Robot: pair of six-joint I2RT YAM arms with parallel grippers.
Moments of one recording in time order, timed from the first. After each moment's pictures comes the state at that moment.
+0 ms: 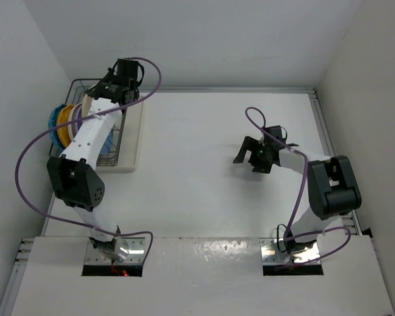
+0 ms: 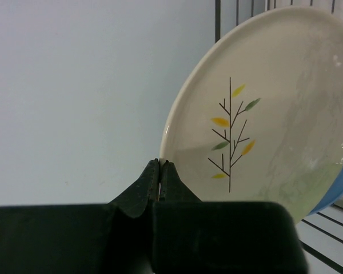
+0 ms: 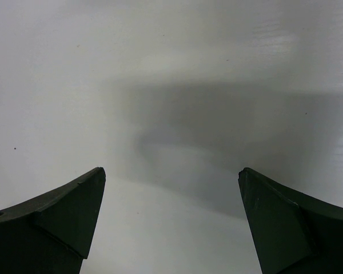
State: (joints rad) left arm -0.21 1.73 1.79 -0.69 -1.00 0.69; right arm 0.16 1.65 0.79 -0.15 -0.28 0.53
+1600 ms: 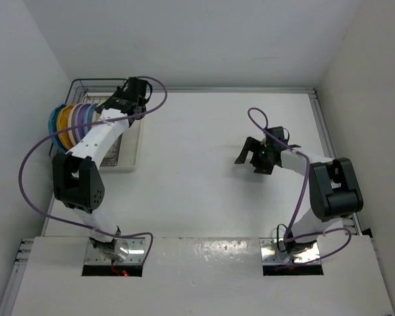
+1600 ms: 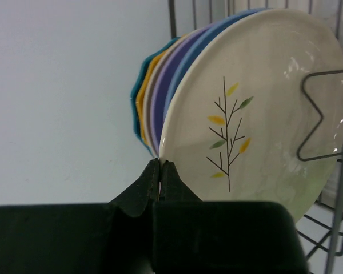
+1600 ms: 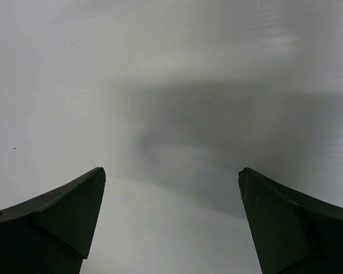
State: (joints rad) left arm -0.24 1.70 1.54 -0.59 -1.04 0.62; right arm 0.15 1.63 0.78 -0.16 -0.28 0.54
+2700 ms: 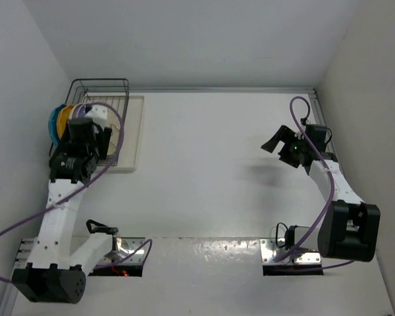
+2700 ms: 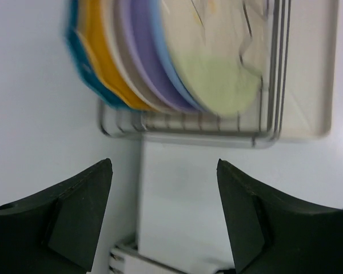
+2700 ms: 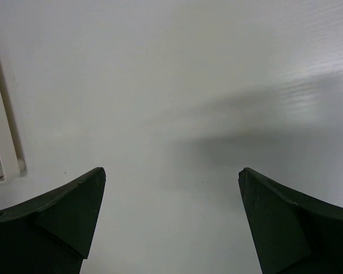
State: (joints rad) left arm -0.02 0.99 1.15 -0.69 -0.43 0.34; right arm -0.13 1.28 0.74 -0.24 -0.36 0.46
